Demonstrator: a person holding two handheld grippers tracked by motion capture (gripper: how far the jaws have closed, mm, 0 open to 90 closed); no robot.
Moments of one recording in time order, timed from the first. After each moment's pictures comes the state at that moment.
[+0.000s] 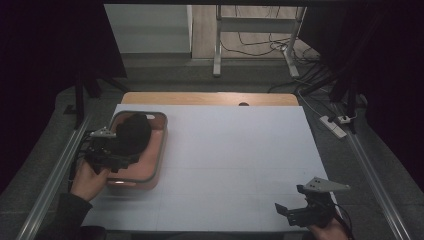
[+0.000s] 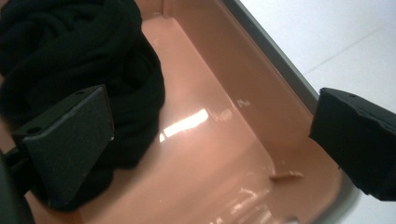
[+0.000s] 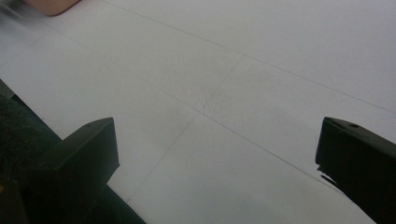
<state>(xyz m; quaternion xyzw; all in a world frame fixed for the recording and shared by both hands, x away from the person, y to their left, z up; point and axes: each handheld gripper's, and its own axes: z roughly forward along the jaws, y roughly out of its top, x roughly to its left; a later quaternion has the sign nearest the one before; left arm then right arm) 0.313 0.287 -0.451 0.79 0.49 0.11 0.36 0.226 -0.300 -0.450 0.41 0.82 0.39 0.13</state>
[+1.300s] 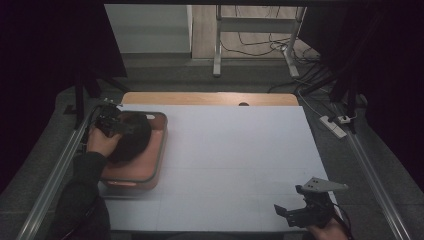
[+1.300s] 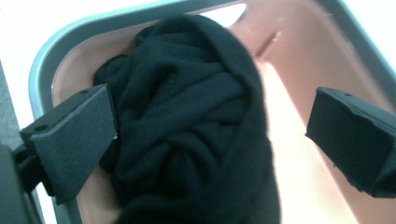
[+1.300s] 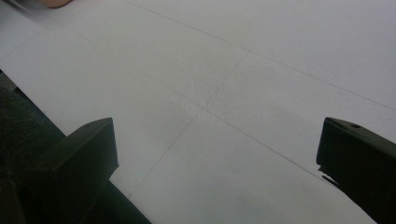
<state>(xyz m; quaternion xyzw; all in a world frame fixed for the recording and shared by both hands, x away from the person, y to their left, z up) 0.429 0.310 -0.464 0.78 0.55 0.10 0.29 0.227 -0.298 -0.451 0.40 0.82 0.38 0.12</state>
